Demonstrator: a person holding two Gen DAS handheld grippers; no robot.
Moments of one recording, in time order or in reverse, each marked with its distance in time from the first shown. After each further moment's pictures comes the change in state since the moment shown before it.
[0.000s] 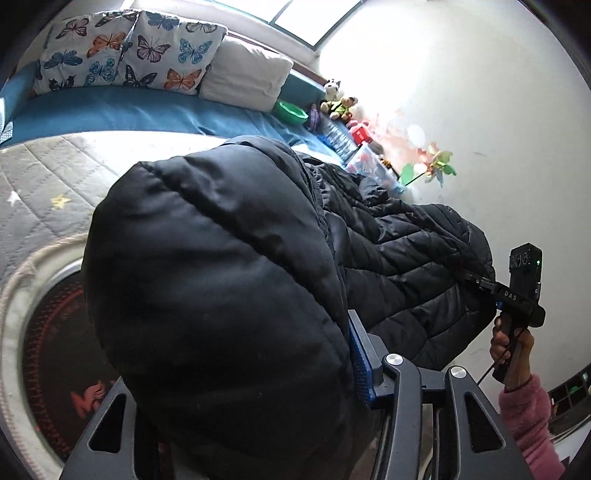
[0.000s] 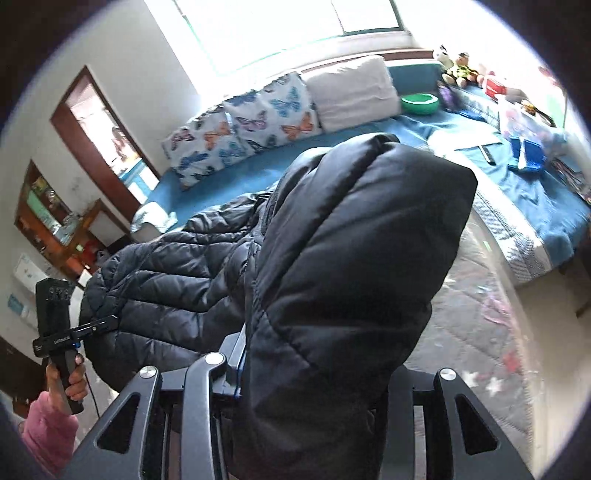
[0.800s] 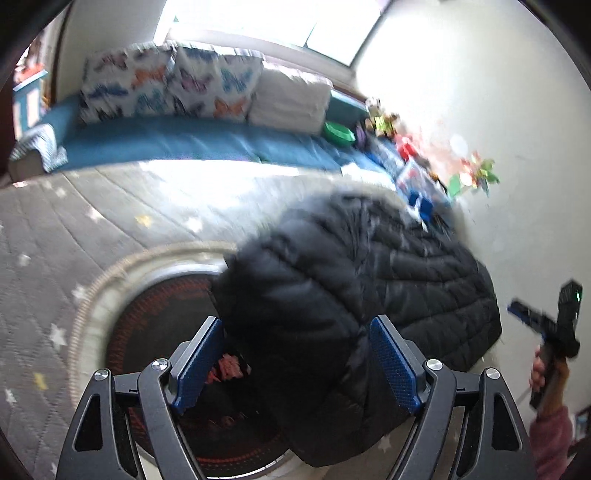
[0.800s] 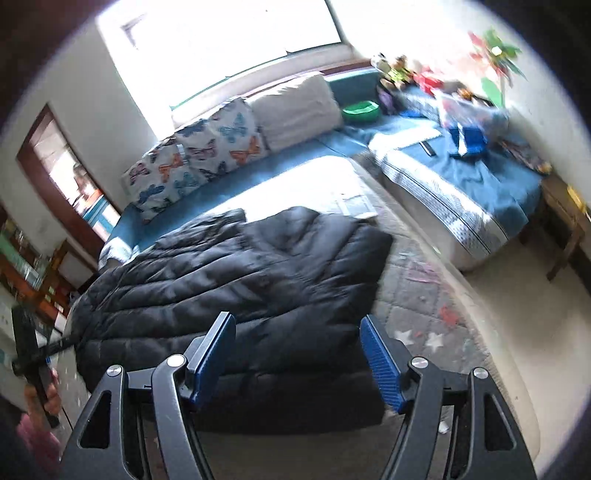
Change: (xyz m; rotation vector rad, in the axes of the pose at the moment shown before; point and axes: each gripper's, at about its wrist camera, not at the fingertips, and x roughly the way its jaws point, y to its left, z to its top) left arm -0.062 -0.007 -0.009 0.016 -0.138 0.251; right arm -0.034 -0.012 -0.036 0.079 -0.118 -0.119
